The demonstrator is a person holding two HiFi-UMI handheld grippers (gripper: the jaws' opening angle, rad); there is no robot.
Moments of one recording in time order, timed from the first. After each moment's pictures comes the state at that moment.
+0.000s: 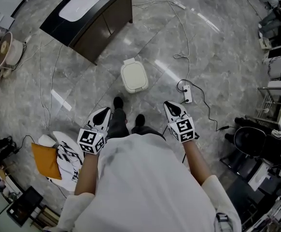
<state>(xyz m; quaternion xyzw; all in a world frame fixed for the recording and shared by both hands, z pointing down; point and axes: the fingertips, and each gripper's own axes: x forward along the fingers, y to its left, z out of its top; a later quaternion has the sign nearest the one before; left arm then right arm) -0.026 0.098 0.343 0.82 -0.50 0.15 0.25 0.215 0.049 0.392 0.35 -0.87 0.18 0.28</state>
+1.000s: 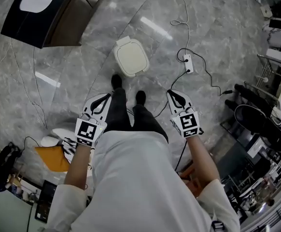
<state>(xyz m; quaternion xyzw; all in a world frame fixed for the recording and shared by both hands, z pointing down) -0.073 -0.024 0.446 0.88 -0.34 0.23 0.26 0.155 -0.019 0.472 0.40 -0.81 0.24 0.35</state>
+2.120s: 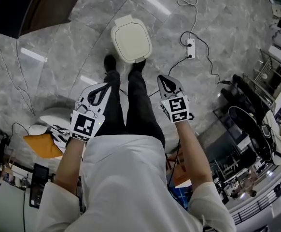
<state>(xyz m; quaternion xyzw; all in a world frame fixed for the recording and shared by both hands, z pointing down) -0.076 -0.038 0.540 0.87 -0.29 0.25 0.29 0.118 -0.032 0.616 0.36 -0.77 0.30 0.43</state>
